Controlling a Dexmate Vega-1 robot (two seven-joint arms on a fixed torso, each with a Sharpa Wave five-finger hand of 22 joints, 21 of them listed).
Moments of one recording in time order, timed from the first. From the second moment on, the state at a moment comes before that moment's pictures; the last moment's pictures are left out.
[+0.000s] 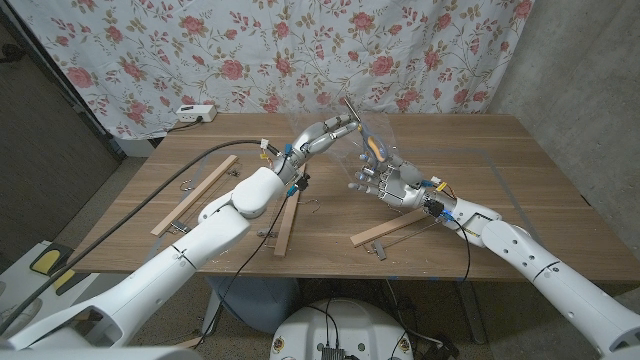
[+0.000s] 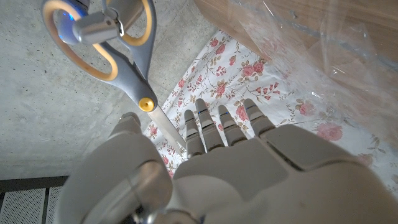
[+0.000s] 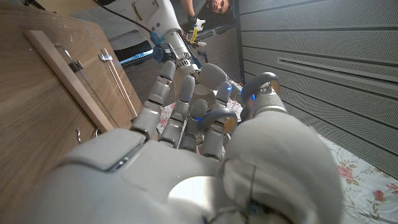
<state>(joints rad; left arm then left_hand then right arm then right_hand) 0.87 0.63 0.55 -1.85 -0.14 -0.14 0.06 0.55 0.10 0.26 -0.04 0.18 0.30 -0.10 0.19 0.19 0.38 -0.09 0.22 0.37 0.18 -0.04 0.21 0.22 0.12 0.16 0.21 0.18 -0.98 -0.65 -0.35 -1.59 1.23 -0.19 0.90 0.92 0.03 0.20 -0.15 0.22 0.71 0.02 0.24 0.57 0.16 -0.05 1.51 1.21 0.34 -0.04 0.76 1.07 0.53 0.08 0.51 0.19</state>
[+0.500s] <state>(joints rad) 0.87 0.64 0.55 -1.86 -0.14 -0.14 0.06 0.54 0.11 0.26 -0.04 0.18 0.30 -0.10 0.19 0.19 0.38 -0.10 0.22 0.37 0.18 -0.04 0.21 0.21 0.12 0.16 0.21 0.18 -0.96 -0.65 -0.38 -1.55 1.21 -0.20 0.88 0.92 0.03 0.20 -0.15 0.22 0.70 0.02 0.24 0.57 0.15 -0.05 1.51 1.21 0.34 -0.04 0.75 1.07 0.52 0.08 0.50 0.19</state>
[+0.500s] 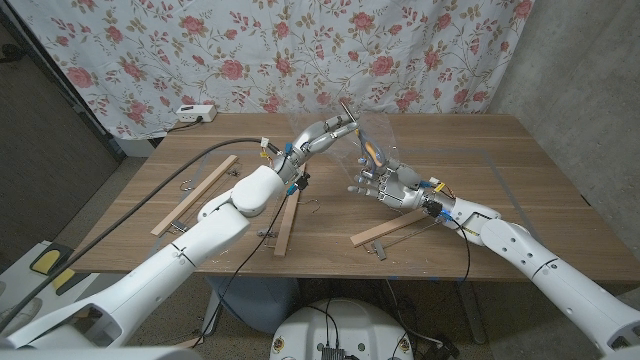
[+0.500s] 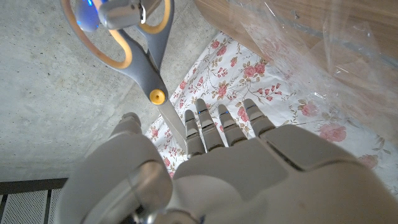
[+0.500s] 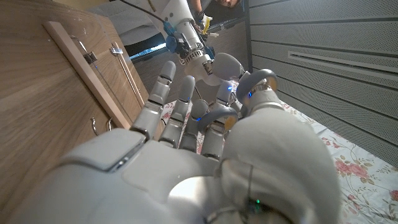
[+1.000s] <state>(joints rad) 0.89 0.66 0.54 -1.88 -0.14 -0.13 0.06 0.54 0.11 0.26 -0.05 0.18 0.30 -0.10 0.19 0.19 0.38 -0.10 0.22 0.36 0.19 -0.04 0.21 0.21 0.12 0.16 0.21 0.18 -0.94 -0.66 -0.39 -1.53 1.18 -0.21 0.86 0.94 0.03 0.20 -0.15 0.21 0.69 0.01 0.23 0.57 0.15 -0.06 1.50 1.21 0.33 -0.04 0.75 1.07 0.52 0.08 0.49 0.19</state>
